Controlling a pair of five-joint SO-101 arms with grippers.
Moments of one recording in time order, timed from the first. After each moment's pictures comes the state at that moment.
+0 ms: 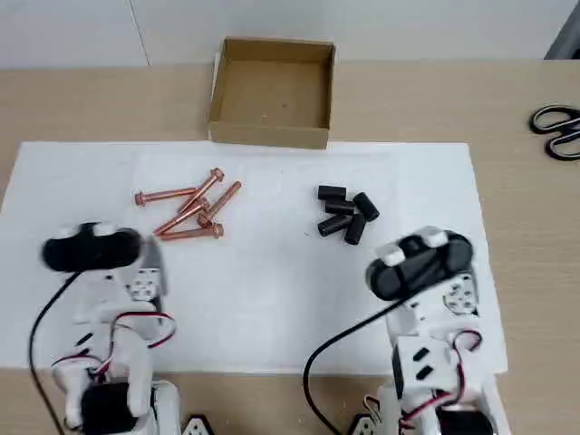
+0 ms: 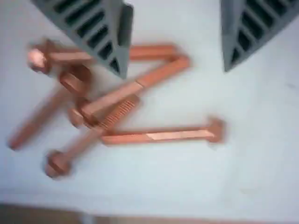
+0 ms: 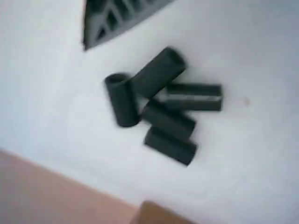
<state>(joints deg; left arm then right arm) -15.2 -102.1 77.3 61.0 0.5 -1.9 -101.6 61.8 68.7 18.5</state>
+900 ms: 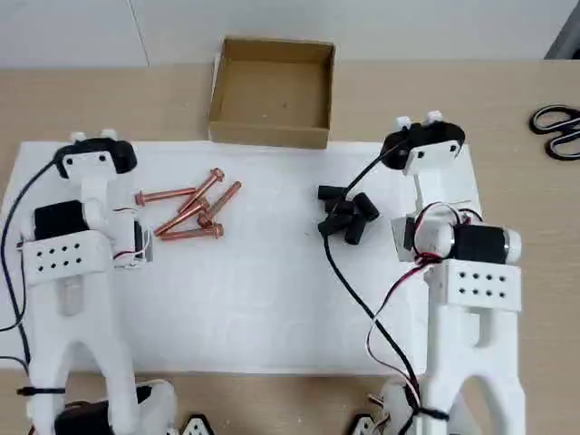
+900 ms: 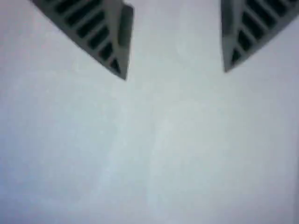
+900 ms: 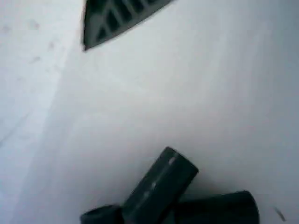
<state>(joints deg) -17.3 -22.7 26.0 88.7 -1.0 2.7 -33.5 31.7 70.9 15.9</state>
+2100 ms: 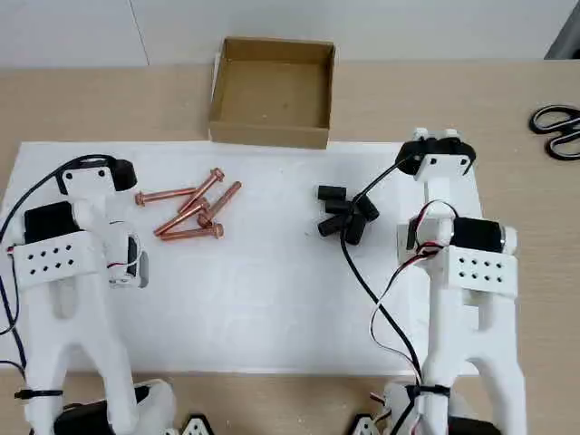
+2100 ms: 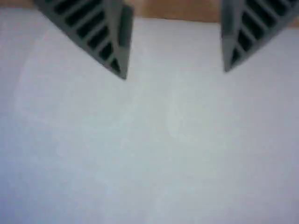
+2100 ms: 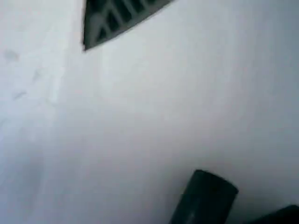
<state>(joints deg) -19.8 -22.7 25.5 97.8 -5.1 5.0 -28.7 35.6 69.8 9.0</state>
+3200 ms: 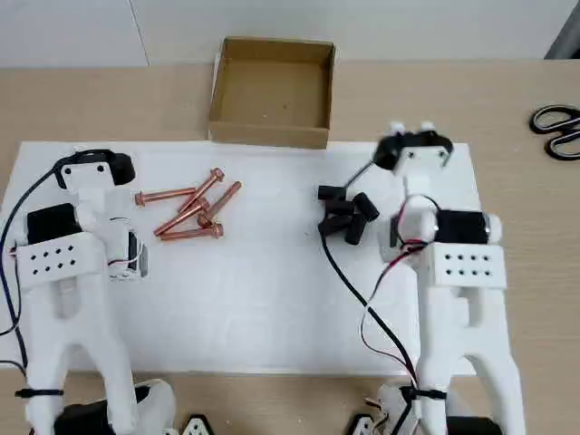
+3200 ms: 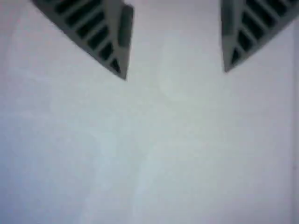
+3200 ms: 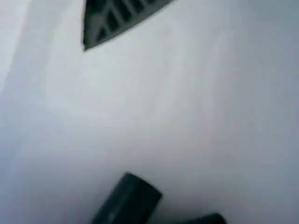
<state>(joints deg) -19.8 -22.7 27.2 91.7 -5.1 -2.5 -27.5 28.4 76.7 6.4</state>
